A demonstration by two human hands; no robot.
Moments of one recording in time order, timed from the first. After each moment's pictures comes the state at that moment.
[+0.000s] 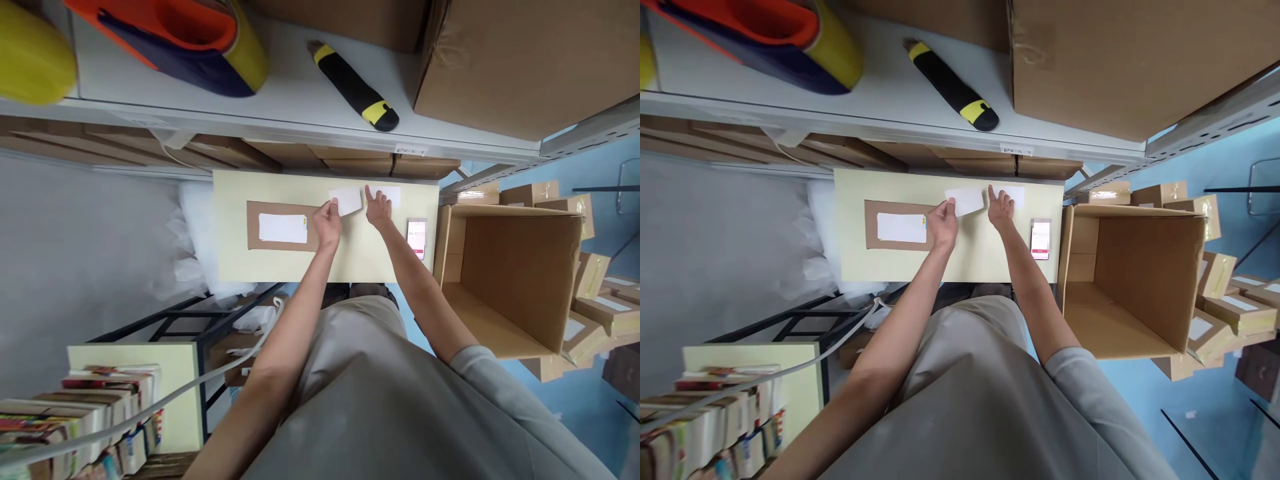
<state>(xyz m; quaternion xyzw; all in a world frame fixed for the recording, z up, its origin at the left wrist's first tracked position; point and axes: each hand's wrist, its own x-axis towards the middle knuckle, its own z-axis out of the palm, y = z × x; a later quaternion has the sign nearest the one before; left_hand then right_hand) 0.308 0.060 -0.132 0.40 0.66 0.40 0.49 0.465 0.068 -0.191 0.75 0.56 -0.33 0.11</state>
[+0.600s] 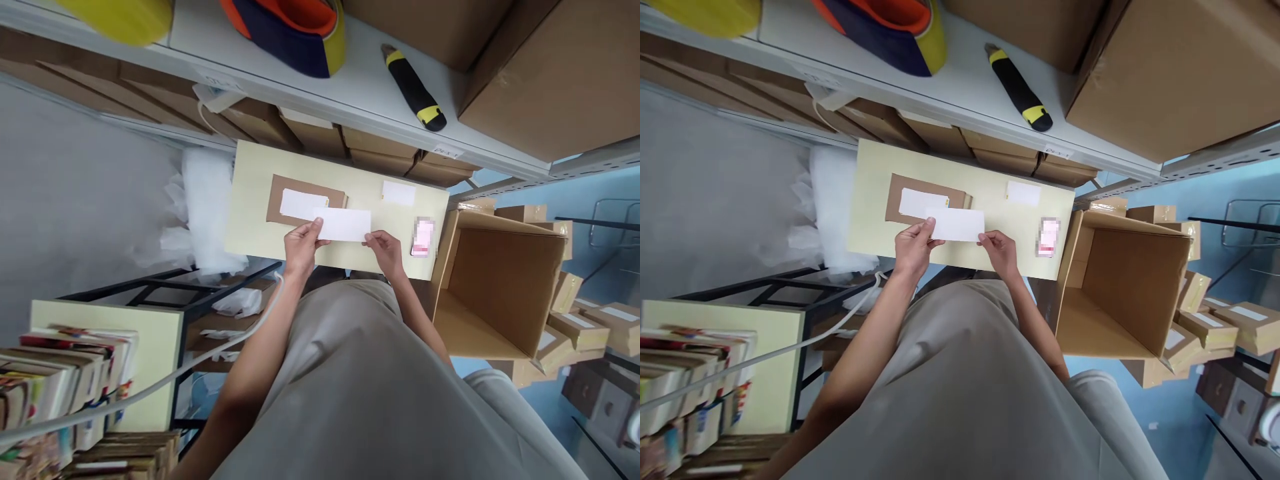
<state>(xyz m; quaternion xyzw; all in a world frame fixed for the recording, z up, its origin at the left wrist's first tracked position) 0.194 -0.017 -0.053 0.21 0.65 0.43 0.59 0.395 -0.080 -0.040 0.63 0.28 -0.57 -0.45</state>
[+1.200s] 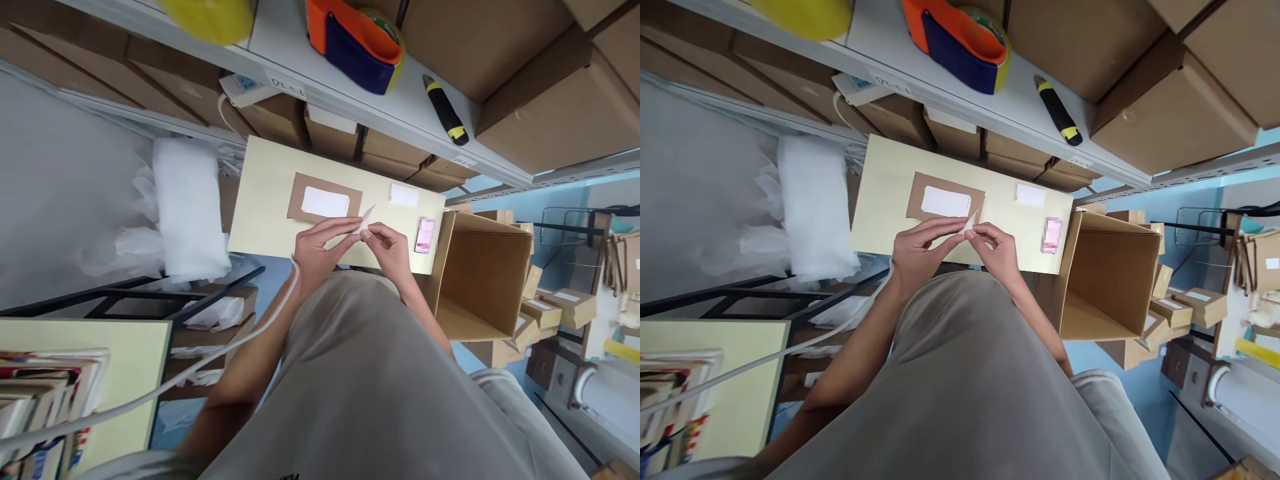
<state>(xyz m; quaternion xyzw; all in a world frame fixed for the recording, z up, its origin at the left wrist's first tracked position) 0.130 -0.024 0.049 0.60 0.42 0.46 0.50 0.298 -0.062 0.064 0.61 0.38 -0.52 -0.46</state>
